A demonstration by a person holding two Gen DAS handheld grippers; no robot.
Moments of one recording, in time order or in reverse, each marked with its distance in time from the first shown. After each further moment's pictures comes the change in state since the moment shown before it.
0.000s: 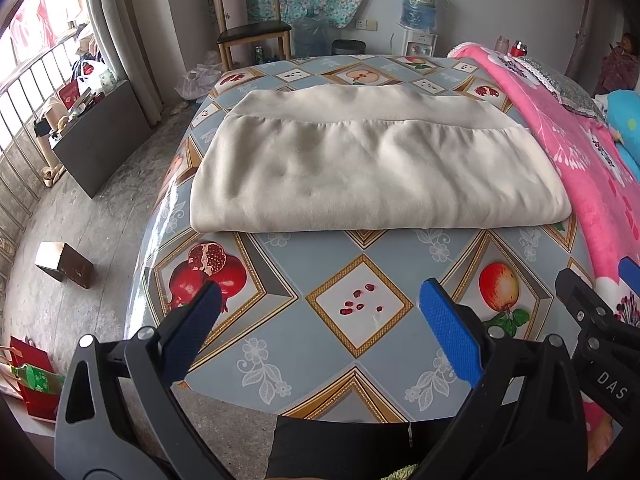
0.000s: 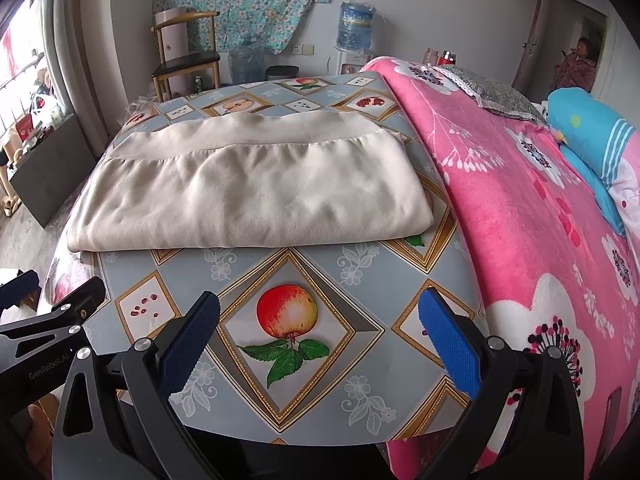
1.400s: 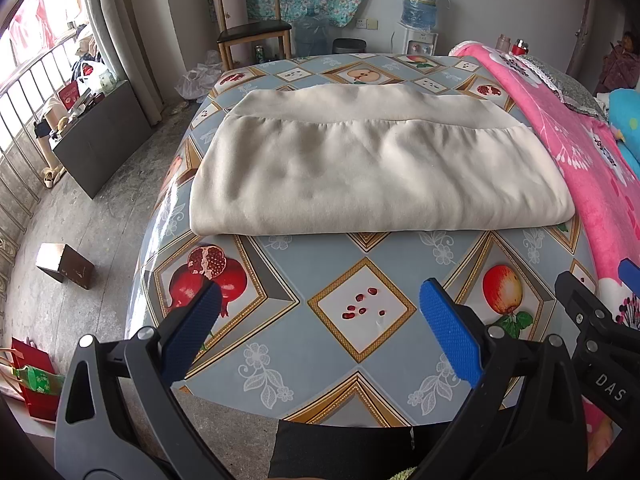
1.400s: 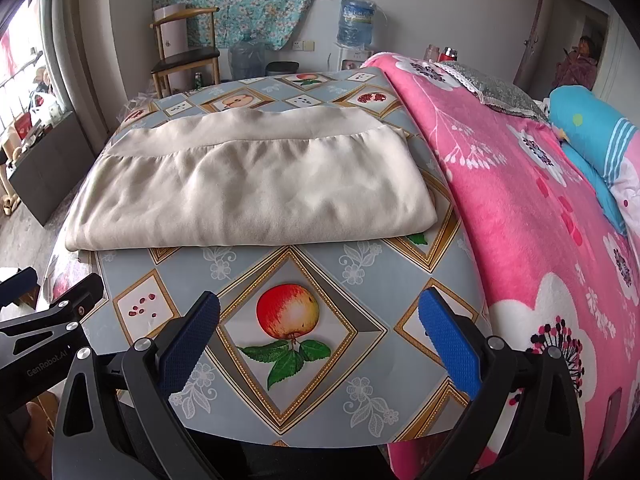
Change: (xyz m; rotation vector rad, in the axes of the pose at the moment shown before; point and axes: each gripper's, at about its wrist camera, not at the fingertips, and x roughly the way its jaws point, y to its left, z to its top) left arm 0.001 0.002 0.002 0.000 0.004 -0.001; right arm 0.006 0.003 0.001 -0.005 0.012 -0.001
